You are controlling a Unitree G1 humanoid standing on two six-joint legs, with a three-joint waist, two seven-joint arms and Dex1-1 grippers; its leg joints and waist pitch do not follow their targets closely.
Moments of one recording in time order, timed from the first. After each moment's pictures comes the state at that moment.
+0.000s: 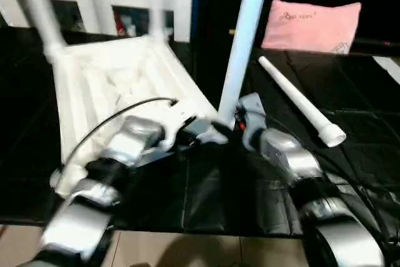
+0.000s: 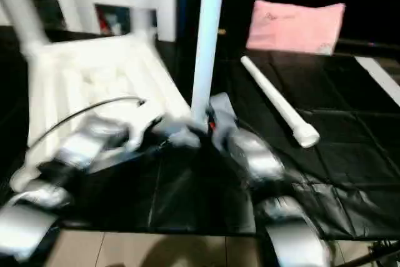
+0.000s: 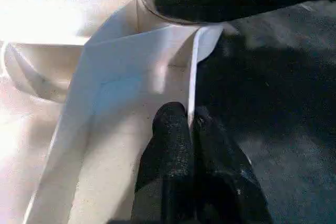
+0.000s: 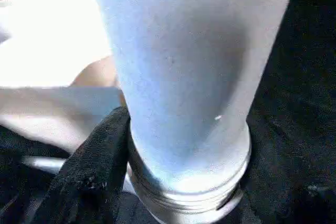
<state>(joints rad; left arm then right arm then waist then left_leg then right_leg) -0.75 0.20 -0.24 0.71 0.08 0.44 -0.83 -0.68 -0.05 0.00 0.79 0.09 0.24 0.43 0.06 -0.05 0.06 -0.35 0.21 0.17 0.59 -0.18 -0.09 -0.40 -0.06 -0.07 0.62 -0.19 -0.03</state>
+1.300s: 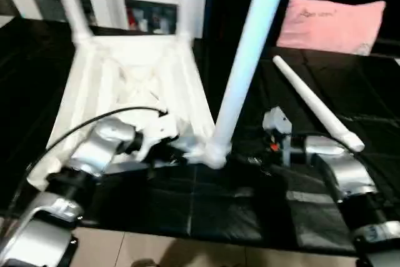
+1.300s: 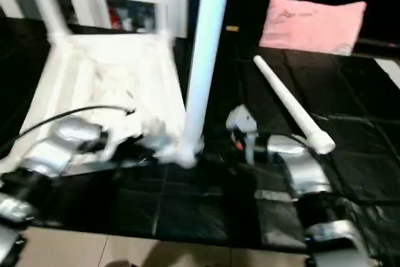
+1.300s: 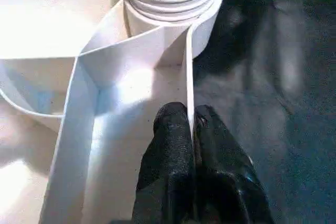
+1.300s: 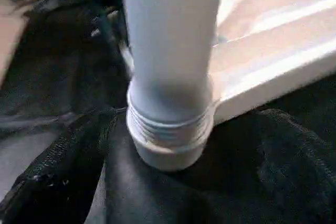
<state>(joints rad) -0.62 0.50 -0.36 0.53 0.04 0.11 -1.35 -0.47 -0.41 0.17 0.47 0.18 0.11 1.25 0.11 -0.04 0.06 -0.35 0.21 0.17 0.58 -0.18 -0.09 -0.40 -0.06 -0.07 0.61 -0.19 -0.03</state>
